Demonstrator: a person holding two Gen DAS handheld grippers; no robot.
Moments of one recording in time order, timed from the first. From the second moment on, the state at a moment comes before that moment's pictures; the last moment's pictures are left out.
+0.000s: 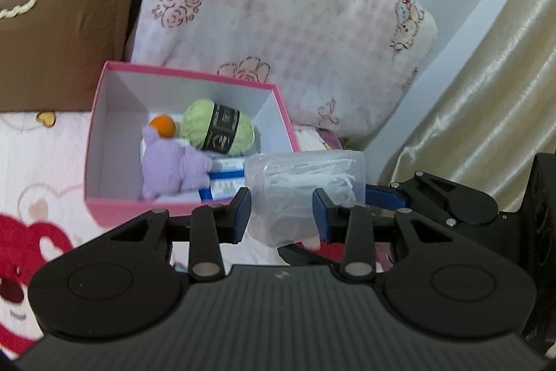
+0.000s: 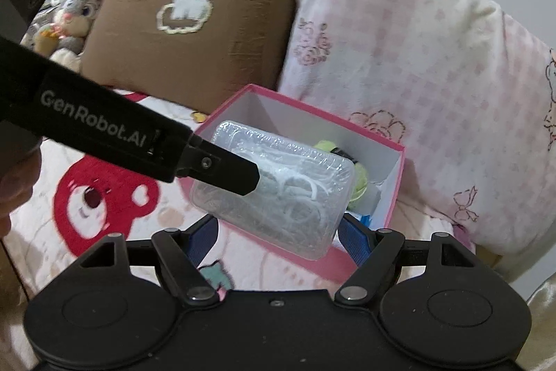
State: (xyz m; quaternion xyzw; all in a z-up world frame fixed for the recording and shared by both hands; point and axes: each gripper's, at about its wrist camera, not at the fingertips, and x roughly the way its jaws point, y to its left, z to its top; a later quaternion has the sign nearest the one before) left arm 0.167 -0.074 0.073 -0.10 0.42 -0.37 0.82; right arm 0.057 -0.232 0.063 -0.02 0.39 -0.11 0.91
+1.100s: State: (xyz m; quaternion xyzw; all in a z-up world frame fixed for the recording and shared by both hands) left arm 0.316 -0.154 -0.067 -0.13 0.54 -0.31 0.77; right arm 0.183 -0.330 -0.060 0.03 0.51 -0.19 0.84
